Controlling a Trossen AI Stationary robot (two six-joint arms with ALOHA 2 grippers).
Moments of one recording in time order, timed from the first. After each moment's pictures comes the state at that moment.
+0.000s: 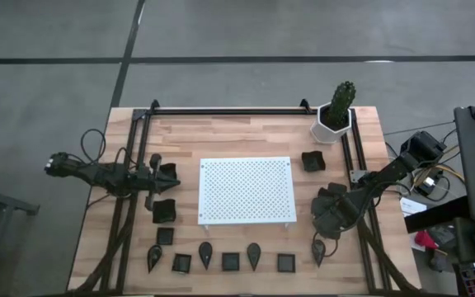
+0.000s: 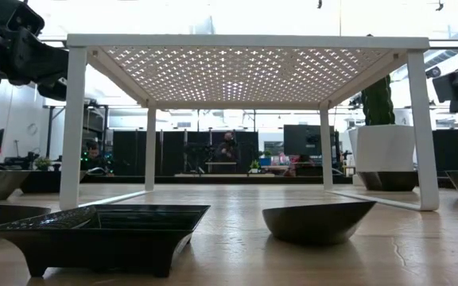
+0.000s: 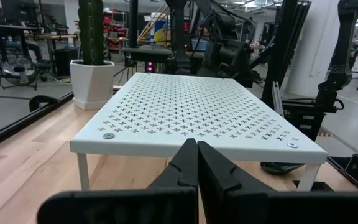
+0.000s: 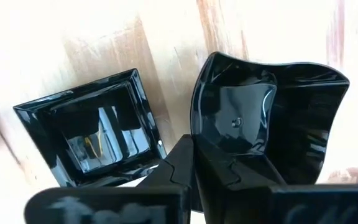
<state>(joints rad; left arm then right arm) -0.29 0.03 0.05 -0.08 -0.28 -0.09 0.64 1.38 0.71 -0.99 0.13 0.94</state>
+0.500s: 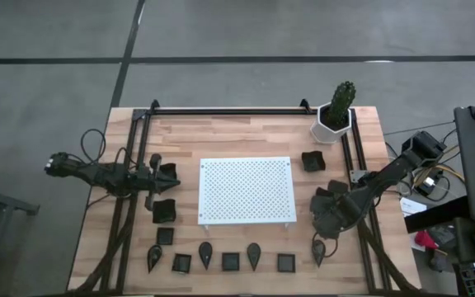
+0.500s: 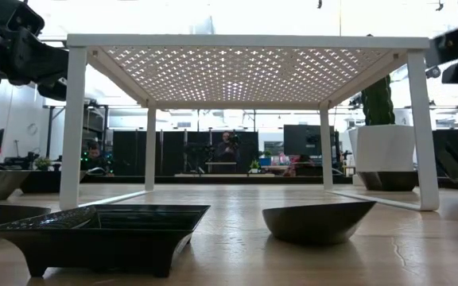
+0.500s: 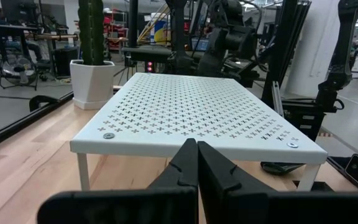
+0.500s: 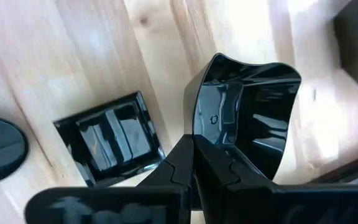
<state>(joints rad) -0.29 0.03 0.05 -0.08 -0.28 -0.09 0.64 1.38 0.86 -1.15 0.20 0.96</state>
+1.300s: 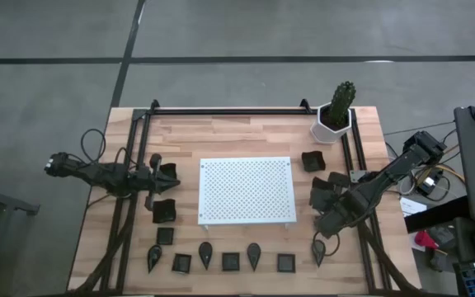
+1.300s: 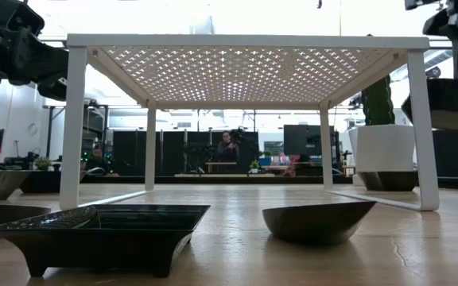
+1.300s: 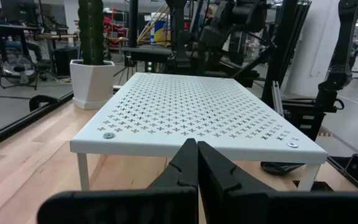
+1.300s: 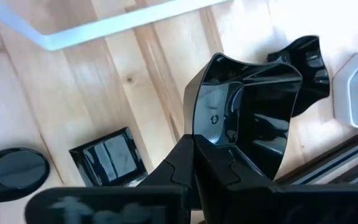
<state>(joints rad) -0.29 0.03 0.05 -0.08 -0.28 -0.09 0.63 1.38 1.11 -1.37 0.34 0.96</state>
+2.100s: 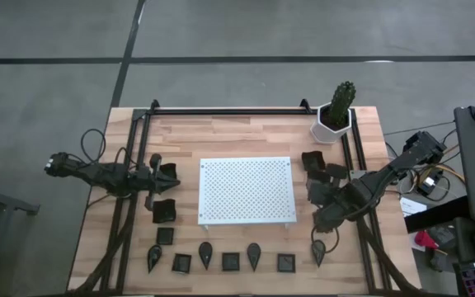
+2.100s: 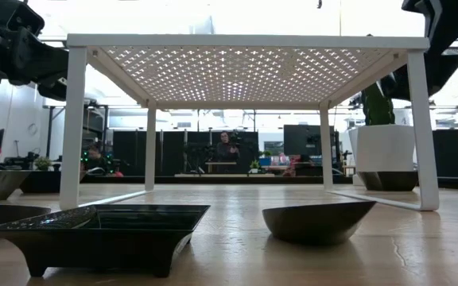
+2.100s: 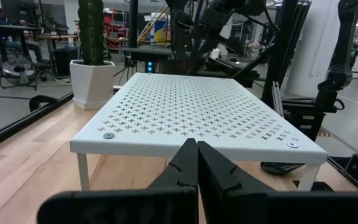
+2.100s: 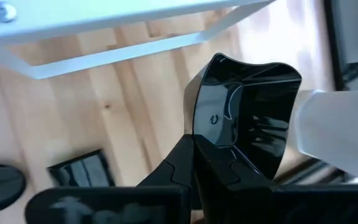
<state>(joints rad) -0.29 0.03 0.05 -0.08 -0.28 -0.09 0.58 1.38 1.24 -1.48 0.46 0.83</state>
